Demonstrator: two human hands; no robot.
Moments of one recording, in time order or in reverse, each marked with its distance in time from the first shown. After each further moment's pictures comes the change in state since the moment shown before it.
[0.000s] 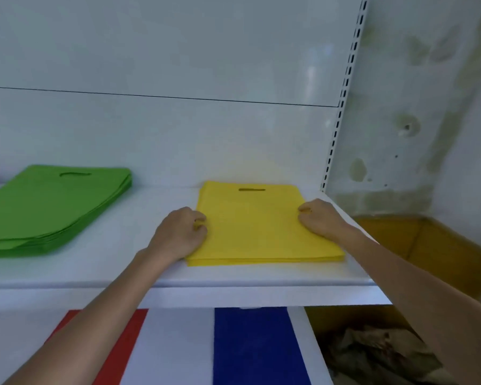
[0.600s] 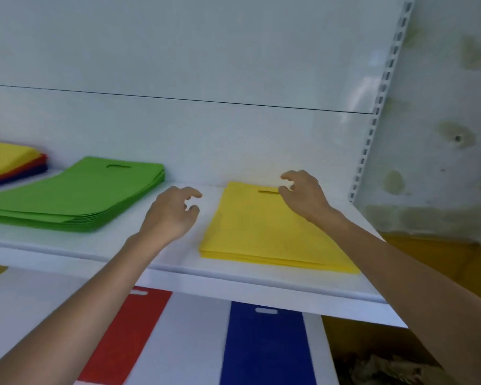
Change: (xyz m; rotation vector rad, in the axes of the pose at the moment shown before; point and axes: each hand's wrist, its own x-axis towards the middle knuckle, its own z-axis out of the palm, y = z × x) left_hand -0.020 -0.005 -0.038 -0.047 0.255 -0.132; right_hand 0.018 -0.074 -0.005 0.176 0.155 -0.317
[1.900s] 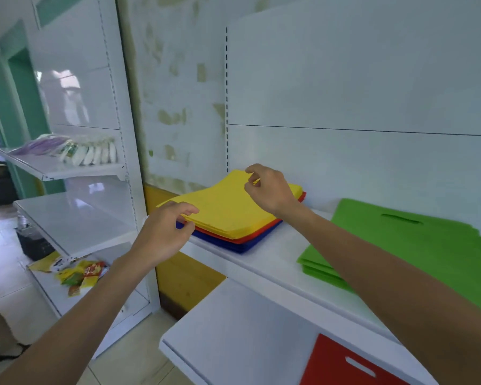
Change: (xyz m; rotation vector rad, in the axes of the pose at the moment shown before) left_hand -0.021 -0.449 -0.362 0.121 0.292 -0.216; right_hand 0.076 -0.585 0.333 0.416 -0.213 -0.544
